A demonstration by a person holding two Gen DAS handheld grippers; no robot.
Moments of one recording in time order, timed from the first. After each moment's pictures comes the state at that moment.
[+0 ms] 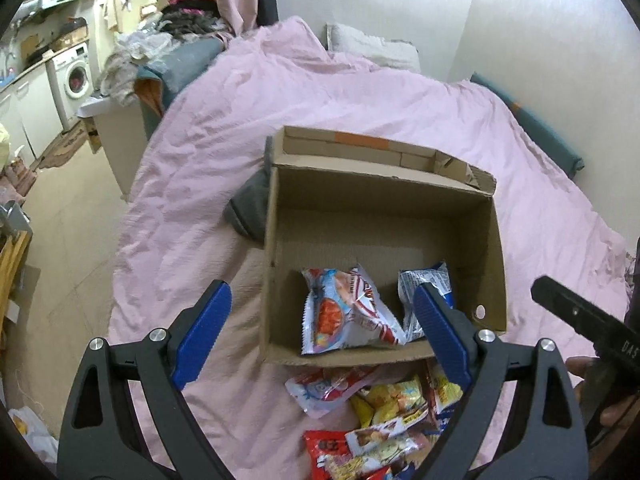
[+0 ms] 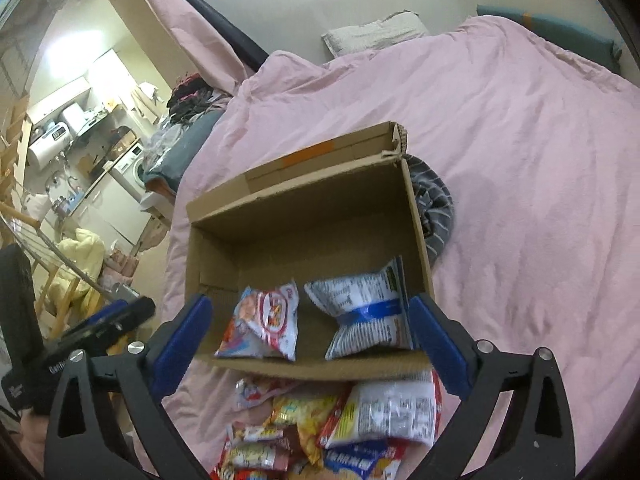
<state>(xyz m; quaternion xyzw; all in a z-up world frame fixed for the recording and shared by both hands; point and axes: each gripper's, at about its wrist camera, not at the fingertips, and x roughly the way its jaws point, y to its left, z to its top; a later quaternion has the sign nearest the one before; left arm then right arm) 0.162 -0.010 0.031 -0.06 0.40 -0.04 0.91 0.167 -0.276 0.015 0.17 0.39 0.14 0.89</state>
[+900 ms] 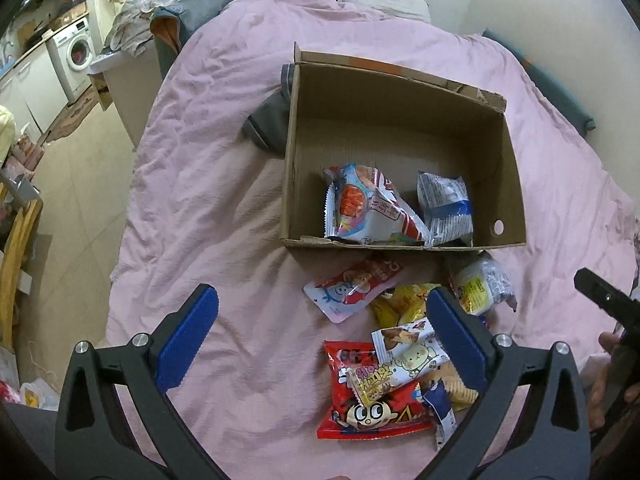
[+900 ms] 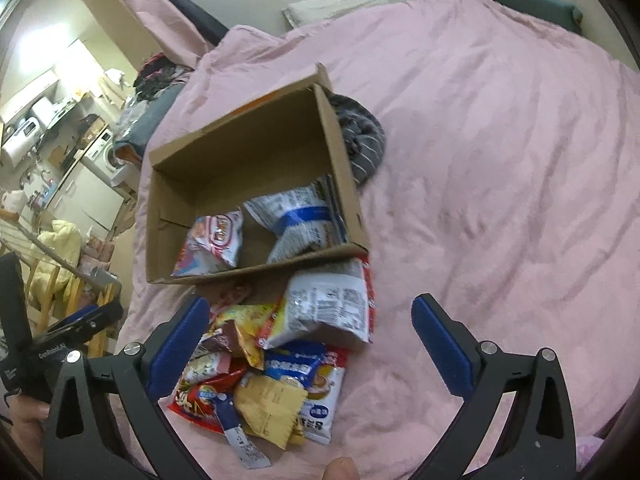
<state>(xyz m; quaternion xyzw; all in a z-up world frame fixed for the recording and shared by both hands) 0.111 -0.005 -0.012 -0.05 0.49 -0.03 0.87 0.106 -0.326 -0.023 0.19 0.45 0.09 0.87</state>
